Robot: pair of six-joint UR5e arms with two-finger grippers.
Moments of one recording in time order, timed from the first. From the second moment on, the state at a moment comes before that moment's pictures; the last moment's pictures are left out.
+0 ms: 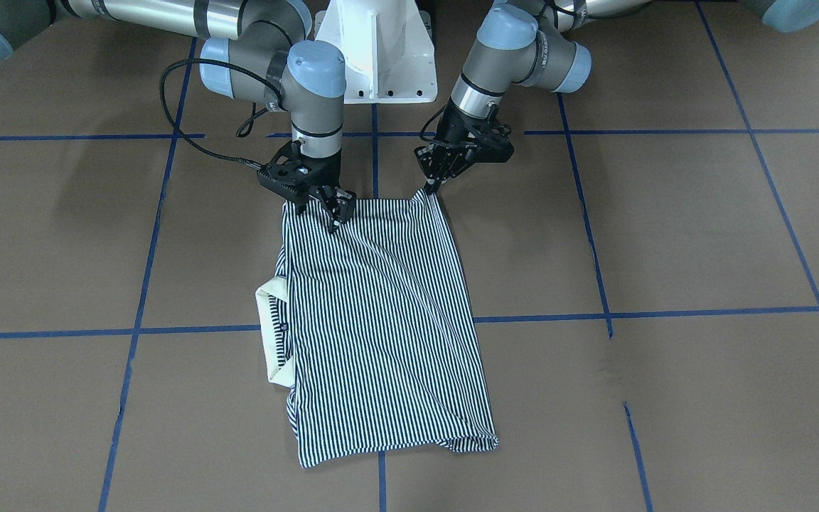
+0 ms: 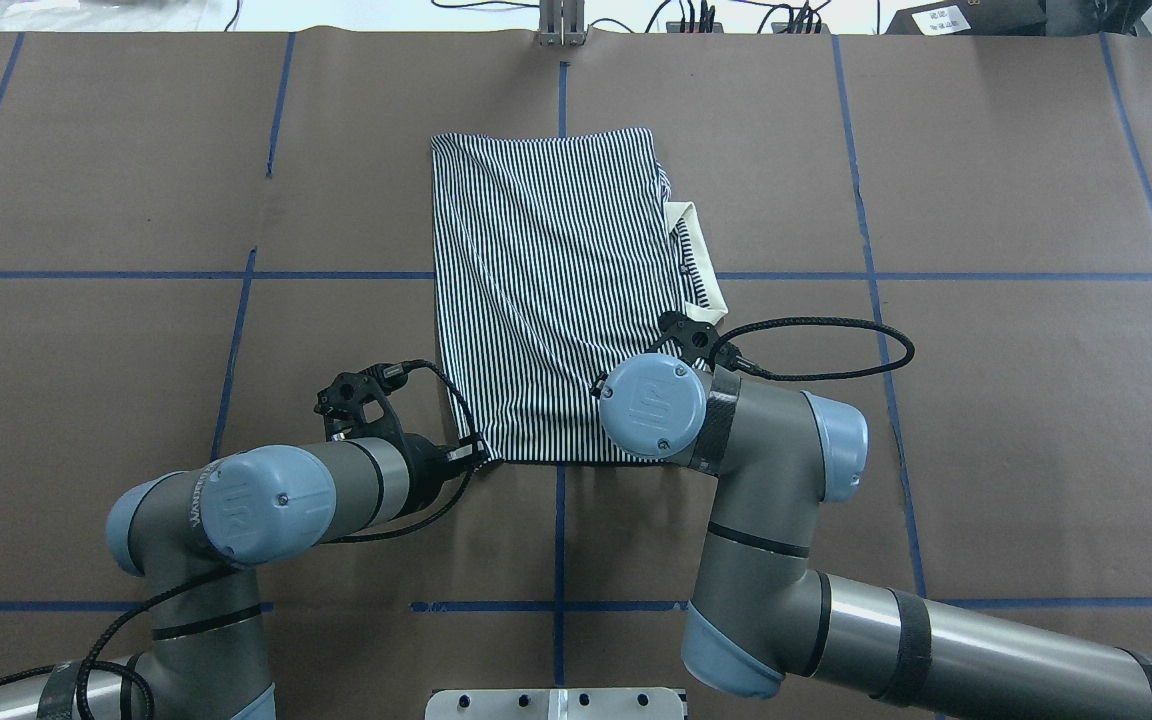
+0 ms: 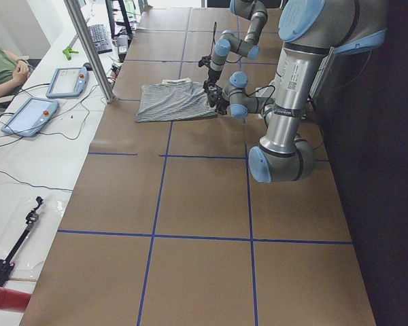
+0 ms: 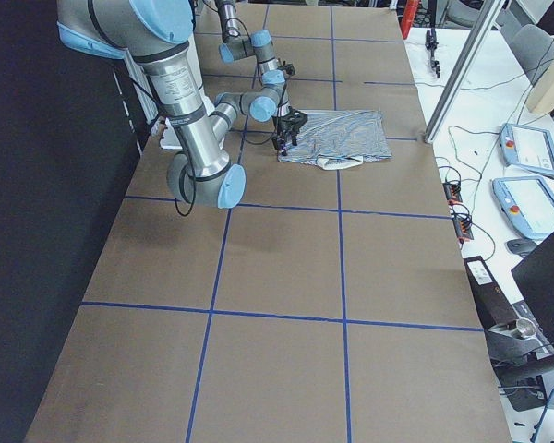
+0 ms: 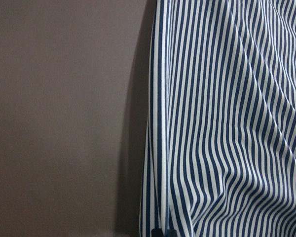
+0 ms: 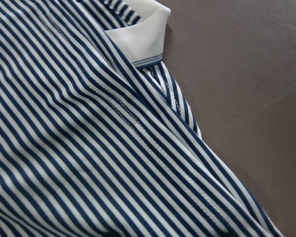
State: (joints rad) left arm -0.31 -1.96 -1.76 -2.16 -1.52 -1.72; right arm 0.37 -0.95 1.64 -1.58 1.57 1.90
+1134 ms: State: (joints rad) left arm -0.31 -1.95 -1.87 -2.09 -1.57 -1.68; right arm 0.37 -0.94 1.72 -1.59 1.56 1.91
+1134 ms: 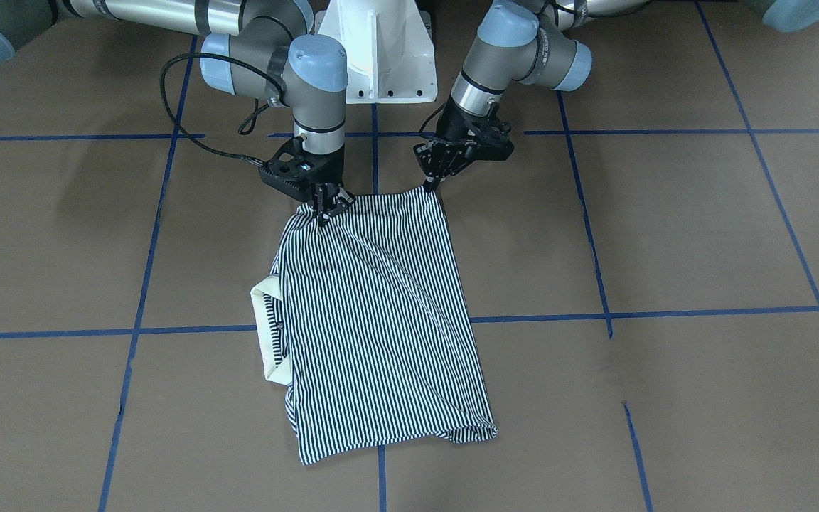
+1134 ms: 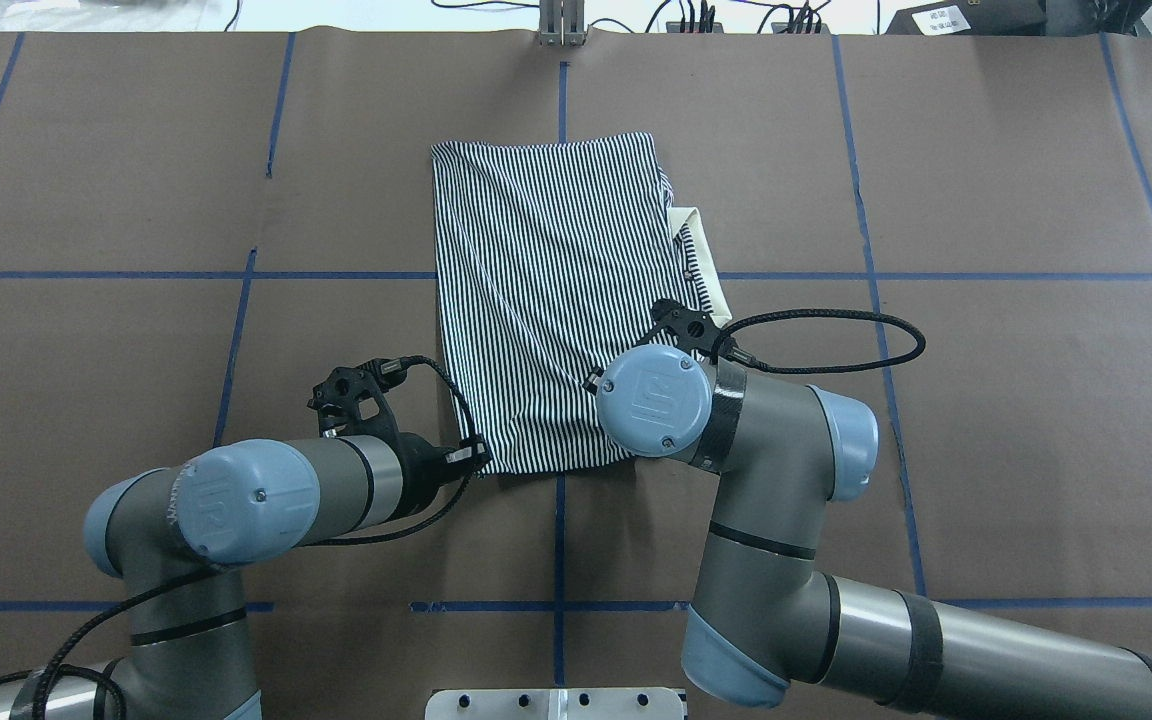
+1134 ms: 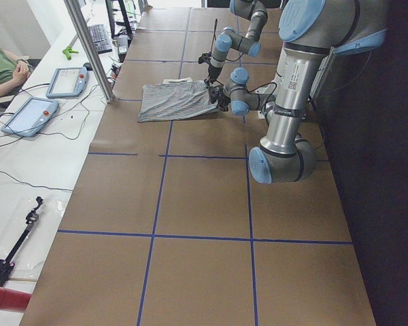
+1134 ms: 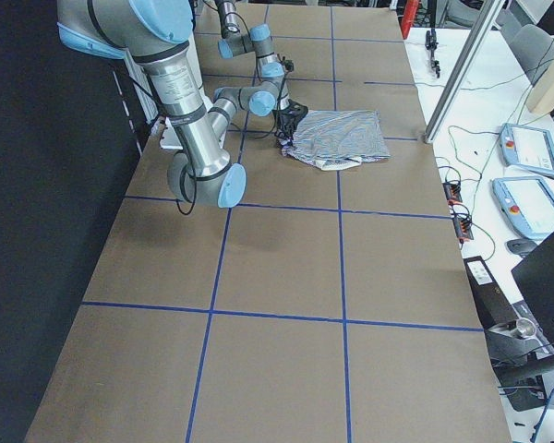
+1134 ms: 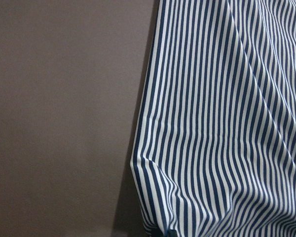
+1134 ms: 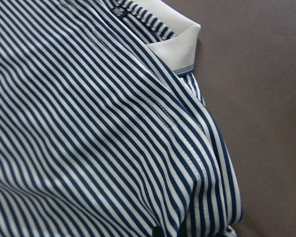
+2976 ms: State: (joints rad) left arm -0.55 -2.14 -1.94 -1.66 -1.68 -1.45; right arm 0.48 -0.79 1.65 -1.62 1.55 1.85
